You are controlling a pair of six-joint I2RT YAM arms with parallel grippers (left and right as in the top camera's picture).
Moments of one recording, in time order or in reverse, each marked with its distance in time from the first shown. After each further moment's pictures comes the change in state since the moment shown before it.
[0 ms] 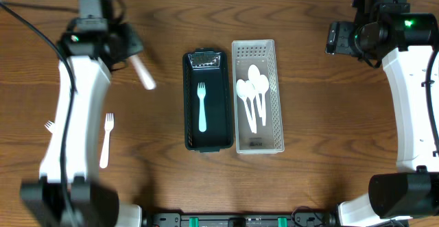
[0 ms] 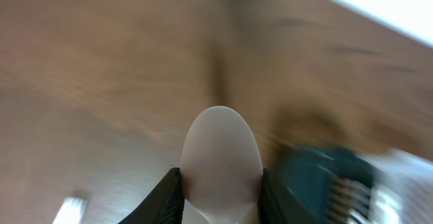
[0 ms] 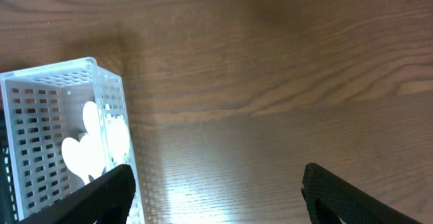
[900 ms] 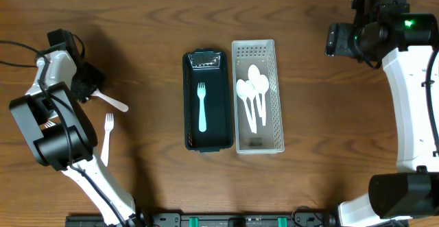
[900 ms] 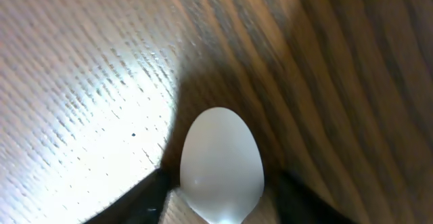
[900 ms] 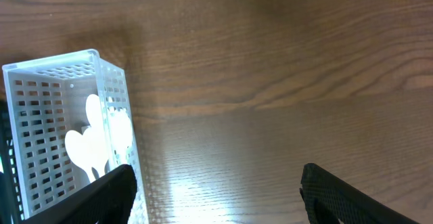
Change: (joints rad) left arm 0.447 0.584 -0.024 0.084 -0.017 -0.180; right arm 0.000 0.000 0.000 -0.021 -0.016 0.000
